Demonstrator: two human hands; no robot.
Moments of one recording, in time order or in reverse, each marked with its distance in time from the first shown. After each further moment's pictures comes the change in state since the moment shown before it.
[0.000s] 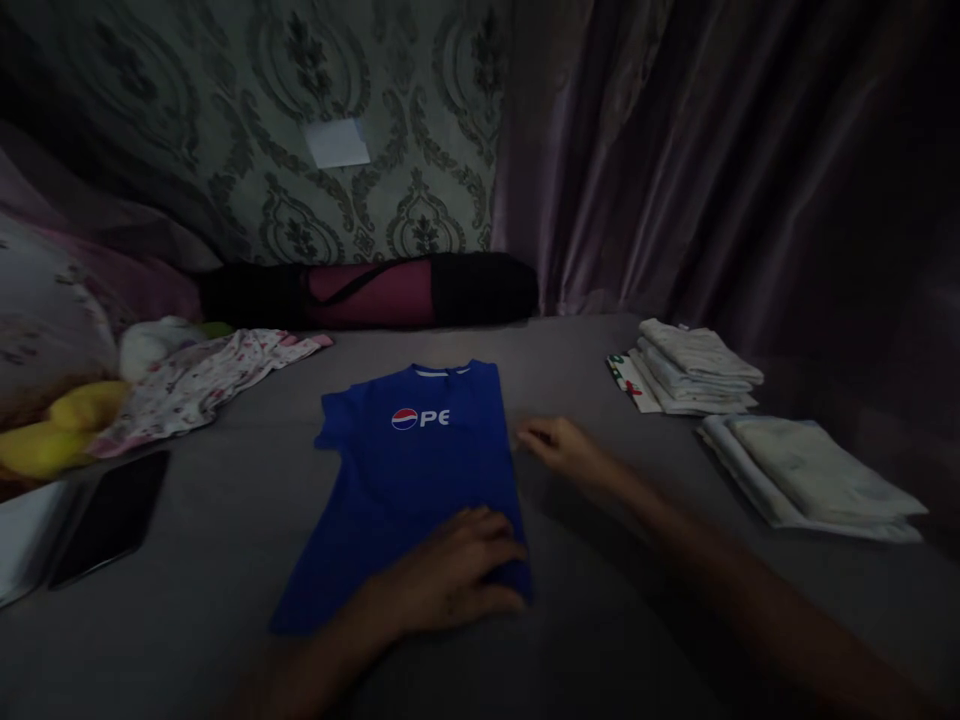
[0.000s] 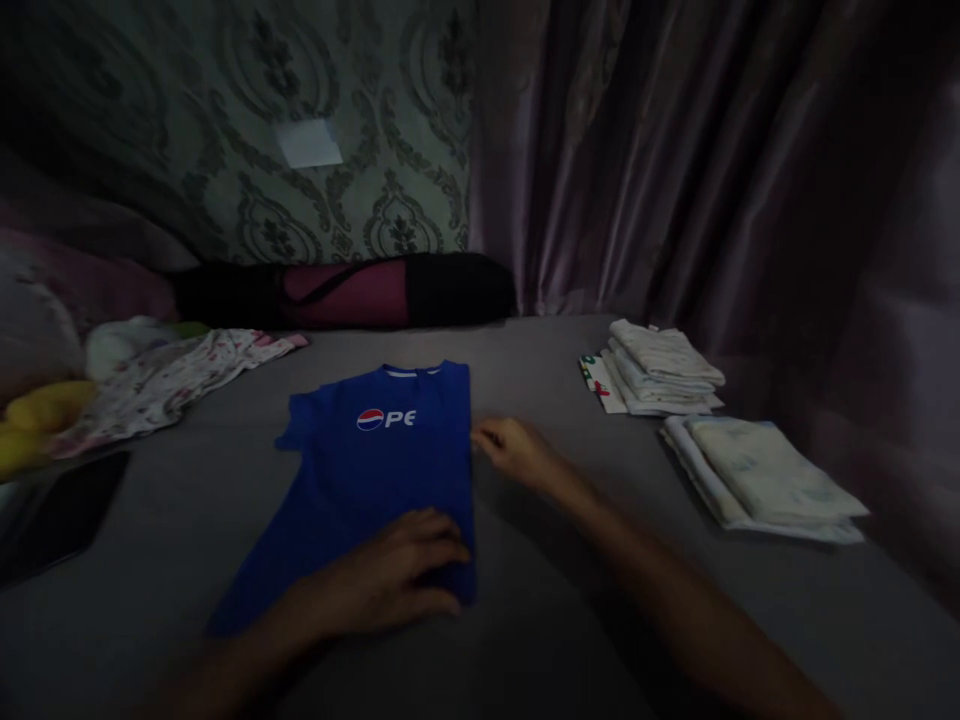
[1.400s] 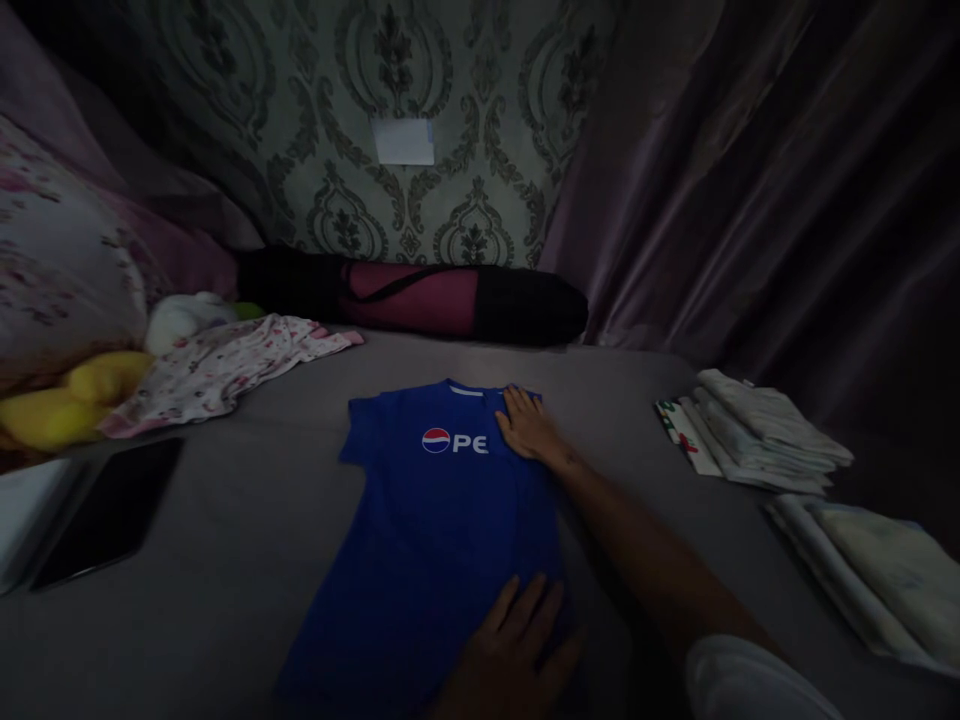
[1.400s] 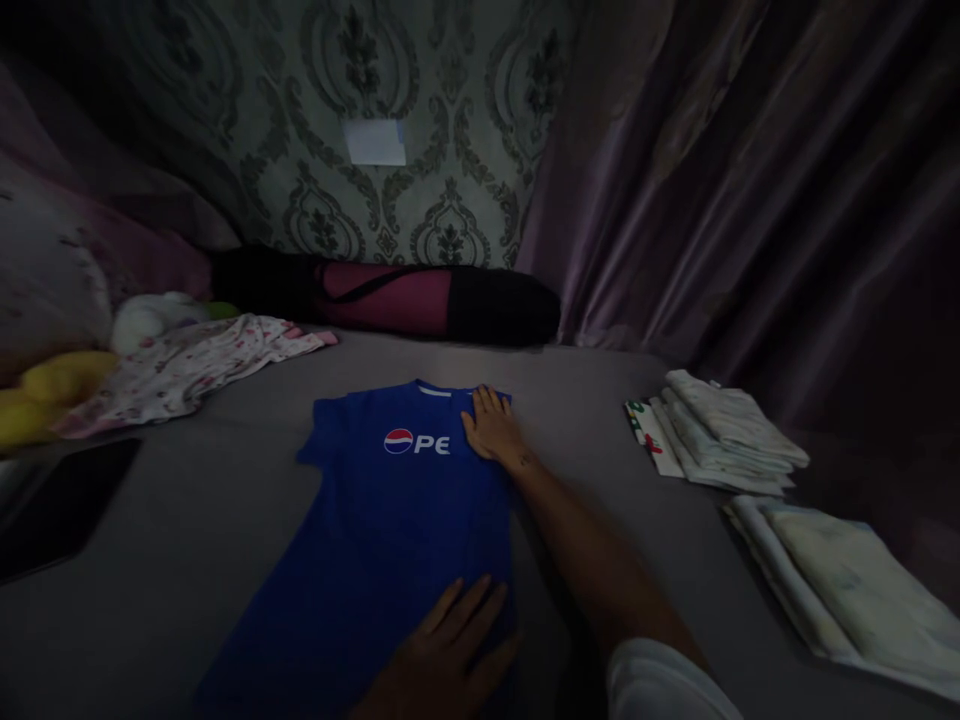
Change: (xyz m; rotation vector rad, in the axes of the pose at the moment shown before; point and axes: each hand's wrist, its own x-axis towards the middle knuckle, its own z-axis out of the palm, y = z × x) left_hand -0.004 -0.030 0.084 0.643 0.423 0.090; right_hand 0.149 0.022 0.069 -0.581 -0.084 0.184
